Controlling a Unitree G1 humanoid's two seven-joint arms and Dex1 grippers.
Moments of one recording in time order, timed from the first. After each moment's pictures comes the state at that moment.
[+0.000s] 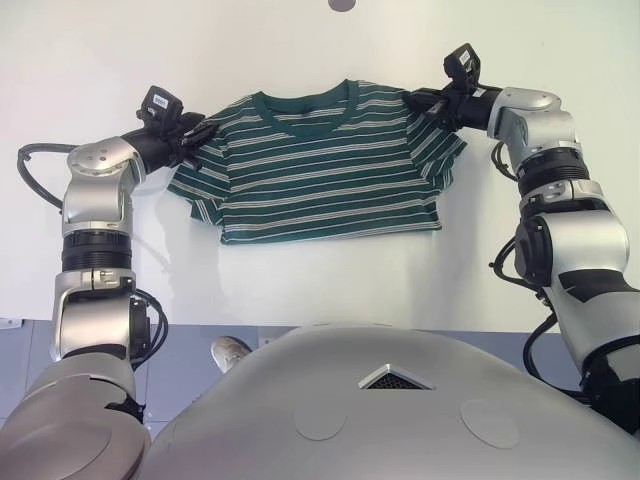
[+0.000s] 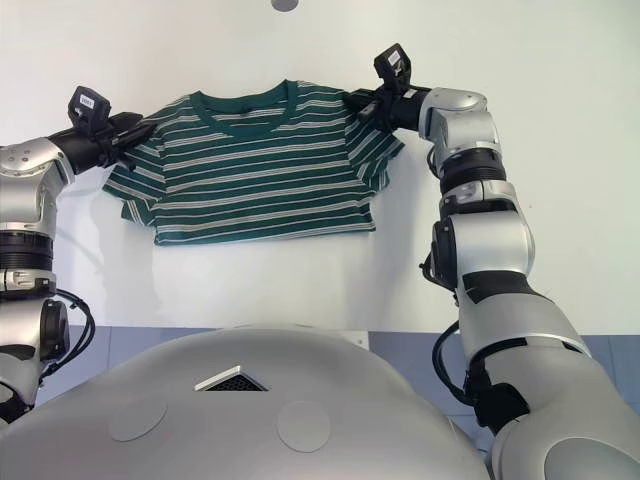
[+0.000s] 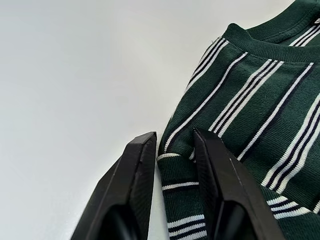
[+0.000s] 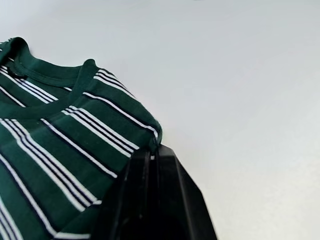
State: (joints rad) left arm -0.25 0.59 0.04 0.41 -0.11 0.27 -0.79; right arm -0.72 -0.33 0.06 1.00 0.08 0.23 0.92
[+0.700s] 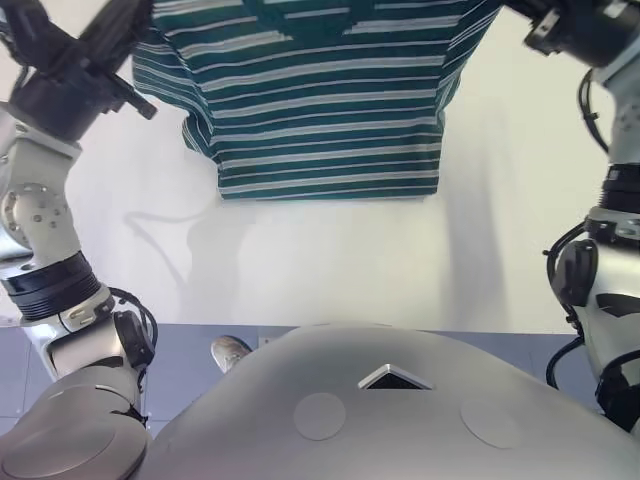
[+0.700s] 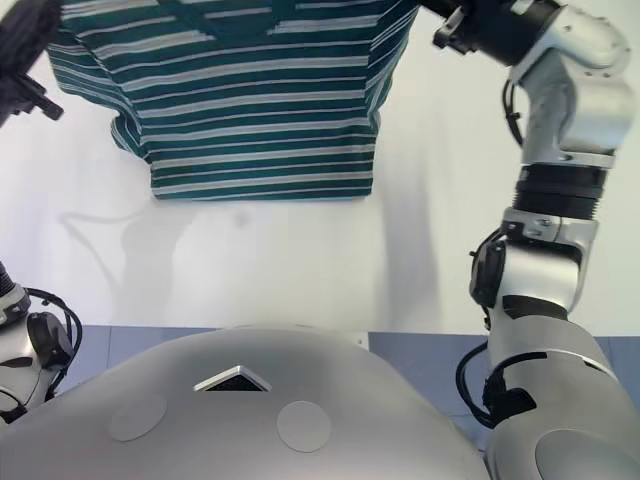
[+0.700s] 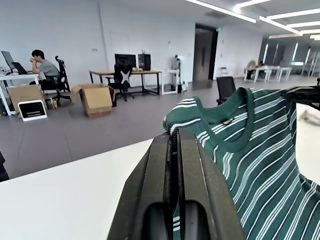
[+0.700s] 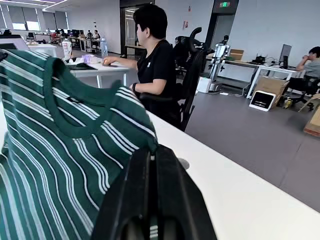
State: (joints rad) left arm -0.14 0.57 0.49 -0.29 -0.74 0.53 -0.74; right arm -0.56 -0.57 -0.22 0.10 0.45 0.49 1.01
